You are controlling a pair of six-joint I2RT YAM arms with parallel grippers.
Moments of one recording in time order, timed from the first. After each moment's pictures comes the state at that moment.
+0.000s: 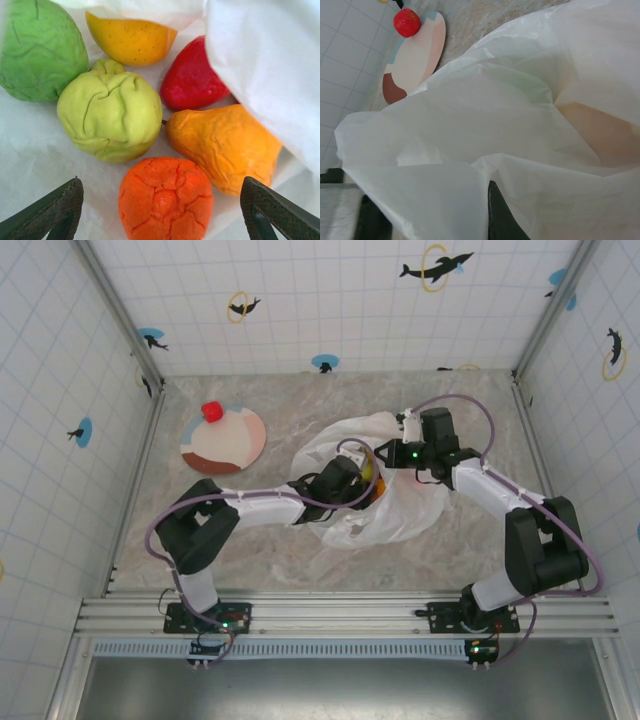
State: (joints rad) left arm -0.94 1.76 0.99 0.08 -0.08 -0.42; right arm 0.34 1.50 0.92 -0.12 -0.54 0.37
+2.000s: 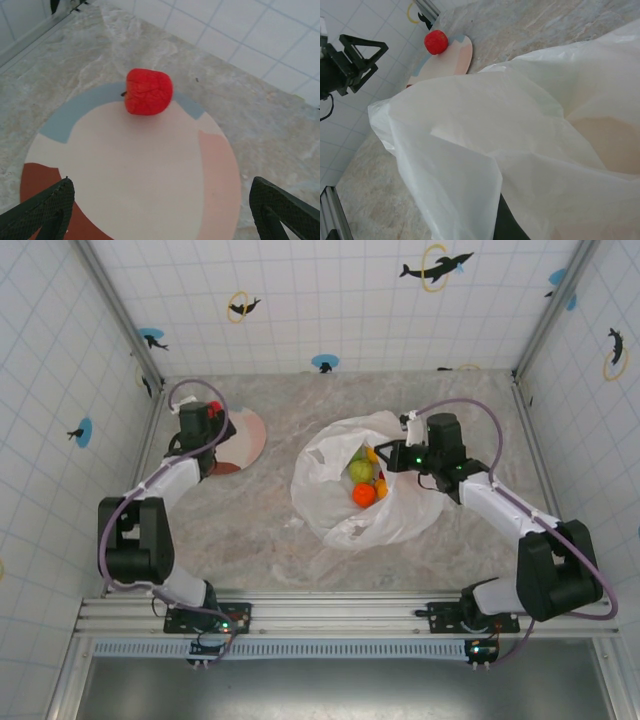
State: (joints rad) left arm -0.05 1.60 0.98 0.02 -0.16 -0.42; right arm 0.36 1.37 0.83 -0.01 -0.53 0.37
